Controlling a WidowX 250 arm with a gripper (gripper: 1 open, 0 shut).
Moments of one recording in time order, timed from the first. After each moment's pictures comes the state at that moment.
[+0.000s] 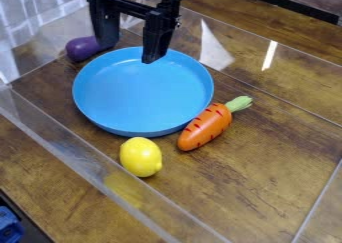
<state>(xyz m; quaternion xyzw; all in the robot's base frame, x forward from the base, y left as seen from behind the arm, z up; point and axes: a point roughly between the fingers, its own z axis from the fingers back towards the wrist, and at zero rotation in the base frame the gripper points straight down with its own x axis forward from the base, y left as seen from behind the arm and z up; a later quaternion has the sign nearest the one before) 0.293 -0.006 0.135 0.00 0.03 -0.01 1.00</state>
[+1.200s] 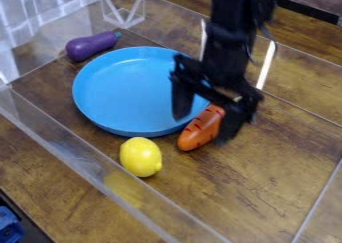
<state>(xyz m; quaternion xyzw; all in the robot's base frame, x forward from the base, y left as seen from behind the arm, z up) 0.308 -0.092 0.051 0.02 0.07 -0.08 0.99</state>
